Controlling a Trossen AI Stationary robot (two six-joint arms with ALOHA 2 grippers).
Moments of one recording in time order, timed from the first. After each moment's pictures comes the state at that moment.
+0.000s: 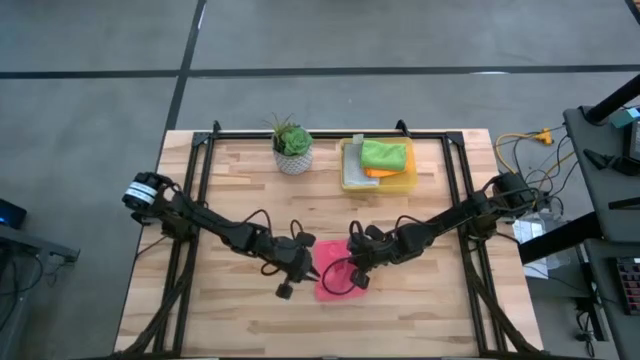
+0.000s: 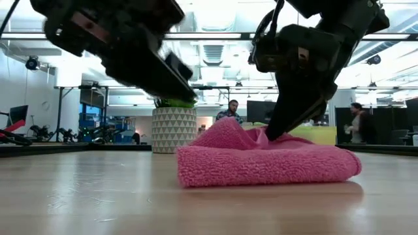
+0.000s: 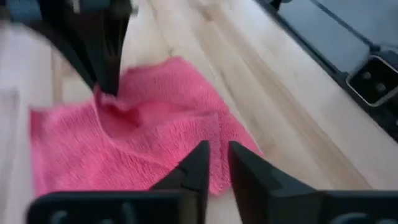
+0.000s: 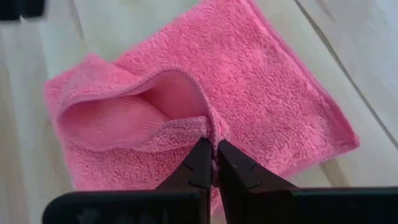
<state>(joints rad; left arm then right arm) -0.31 1.65 0.80 0.30 0.09 -0.01 0.33 1.72 0.92 -0.18 0.18 0.72</state>
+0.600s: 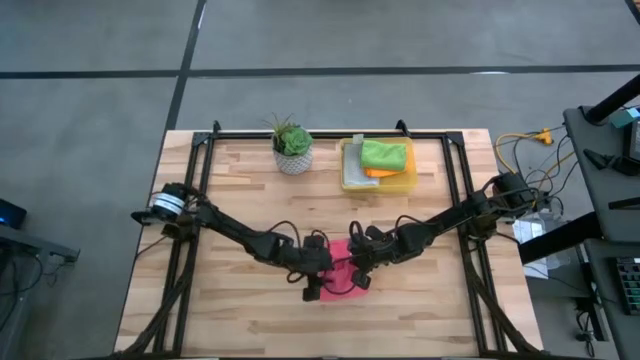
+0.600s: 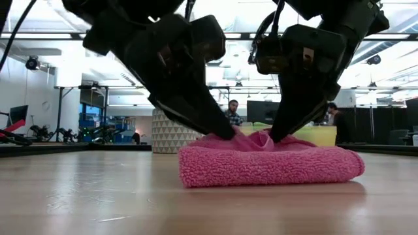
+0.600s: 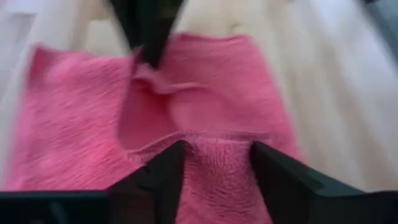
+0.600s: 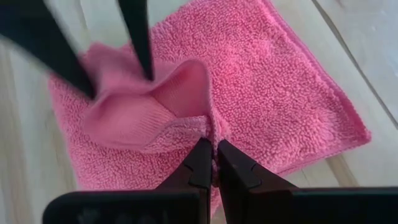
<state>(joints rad) -0.31 1.89 1.03 0.18 -0.07 -0.31 0.33 1.72 0.91 -0.18 0.15 0.72</state>
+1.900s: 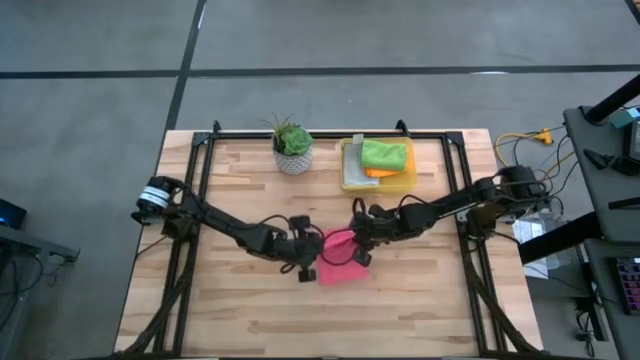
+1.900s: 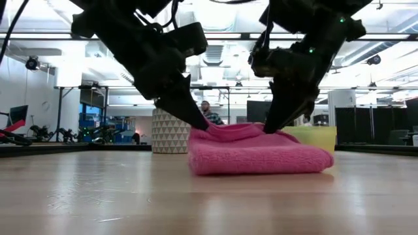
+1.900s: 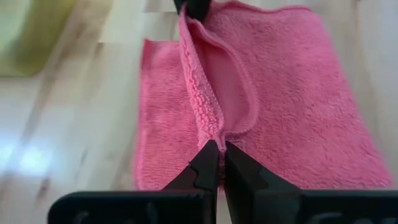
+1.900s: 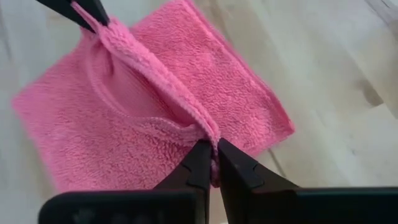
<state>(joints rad) -0.29 1.76 1.01 -0.07 -0.38 -0.25 0.17 1.63 0.88 -0.26 0.16 0.58</state>
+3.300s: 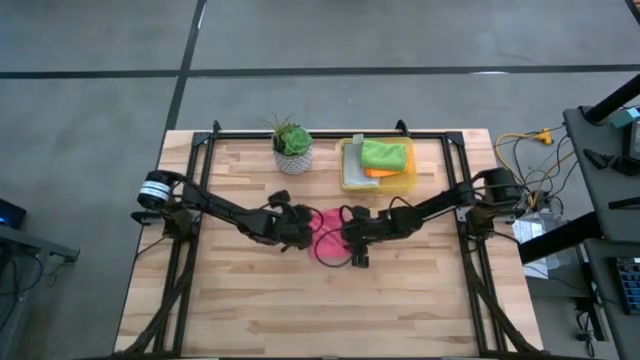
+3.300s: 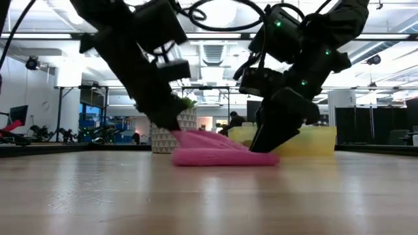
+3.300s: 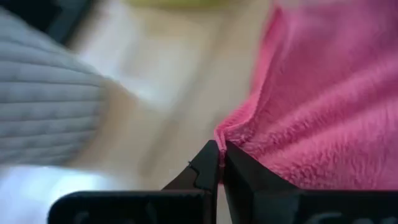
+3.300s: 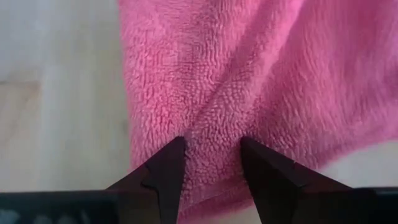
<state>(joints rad) -0.15 1.74 0.94 -0.24 -0.70 -0.38 0.13 1.80 0.84 0.00 0.07 0.17</state>
